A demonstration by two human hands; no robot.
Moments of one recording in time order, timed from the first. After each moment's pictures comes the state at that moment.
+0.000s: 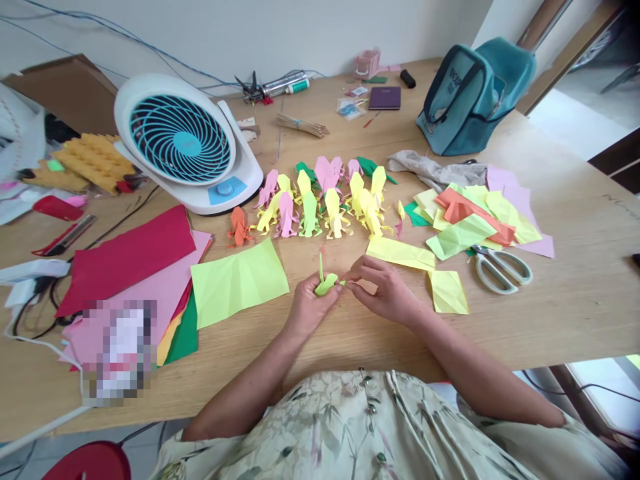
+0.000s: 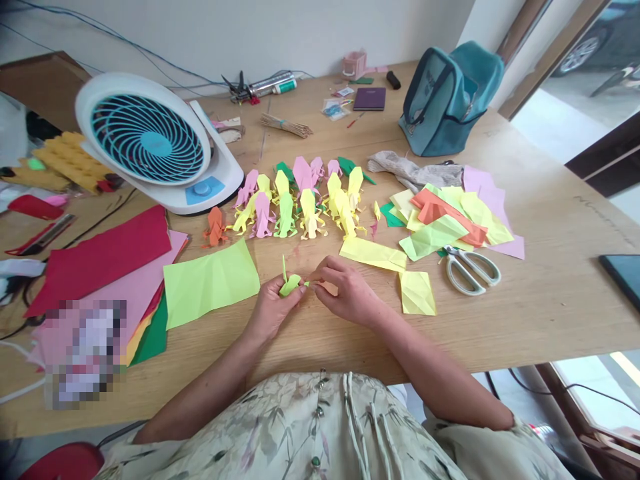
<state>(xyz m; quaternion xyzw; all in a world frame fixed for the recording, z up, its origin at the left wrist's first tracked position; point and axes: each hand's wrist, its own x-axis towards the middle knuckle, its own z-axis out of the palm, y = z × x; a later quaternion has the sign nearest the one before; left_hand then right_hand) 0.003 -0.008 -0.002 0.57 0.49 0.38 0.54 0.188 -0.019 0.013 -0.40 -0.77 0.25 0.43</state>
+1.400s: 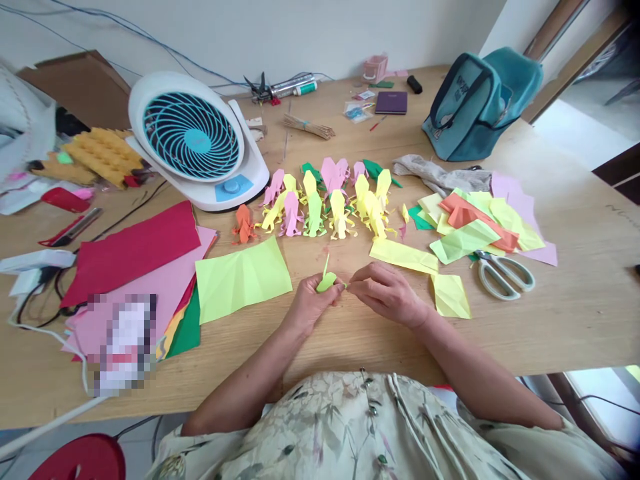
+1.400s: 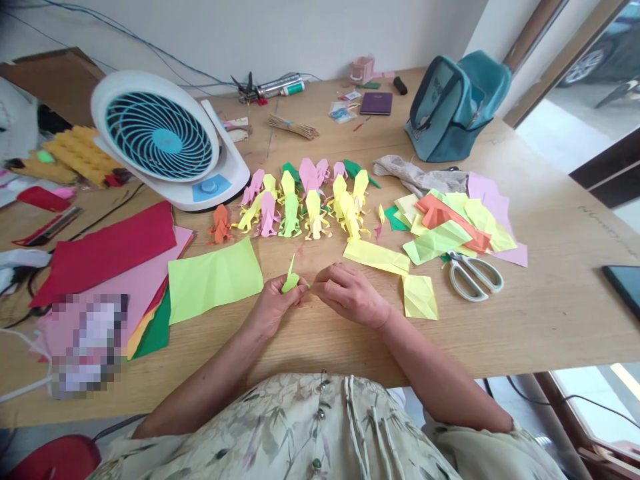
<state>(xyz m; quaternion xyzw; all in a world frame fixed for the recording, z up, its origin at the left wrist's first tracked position) 0.005 -0.006 0.022 0.46 0.48 0.37 0.64 0.196 -0.016 0.013 -0.30 -0.86 0.09 0.41</state>
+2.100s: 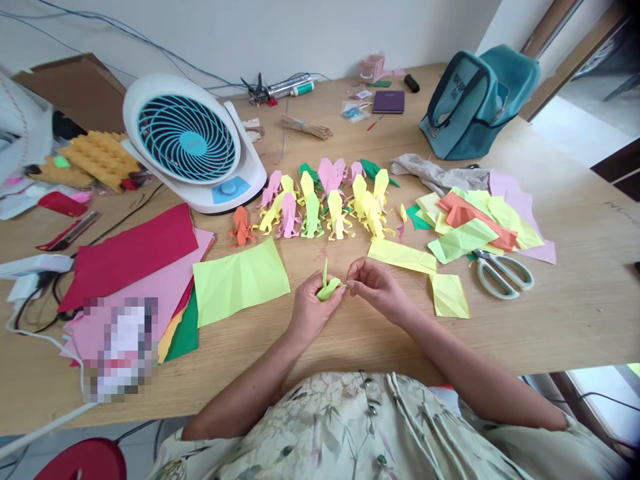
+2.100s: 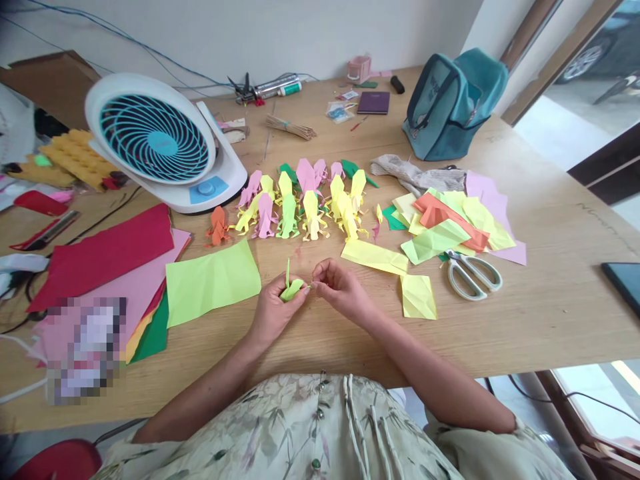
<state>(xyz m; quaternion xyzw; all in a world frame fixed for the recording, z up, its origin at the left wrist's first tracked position) 0.004 -0.012 0.008 0.65 0.48 0.39 0.43 0.173 -0.016 -0.001 -0.40 -0.51 0.58 0.49</state>
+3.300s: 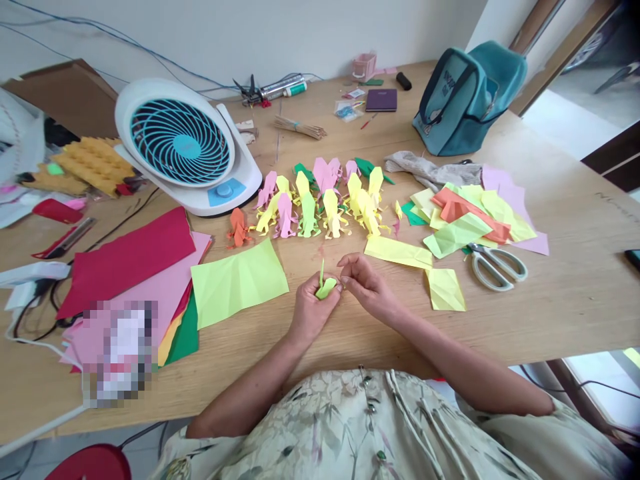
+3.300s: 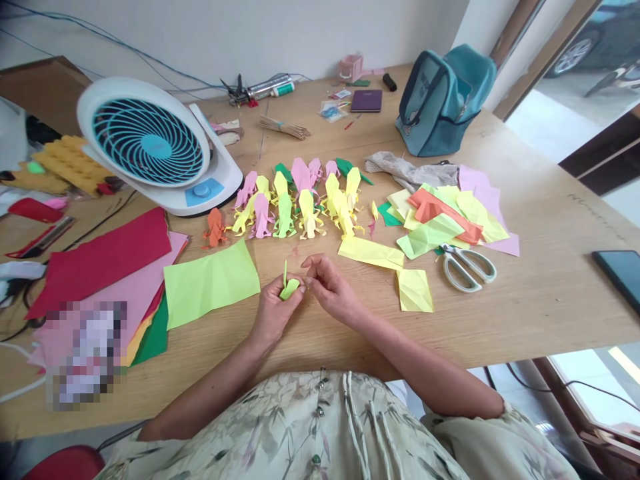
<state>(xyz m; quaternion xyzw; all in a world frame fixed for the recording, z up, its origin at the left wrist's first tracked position) 0.007 -0.015 0.006 0.61 0.47 0.41 0.49 0.157 -0.021 -0.001 -0.38 -0.56 0.52 0.52</state>
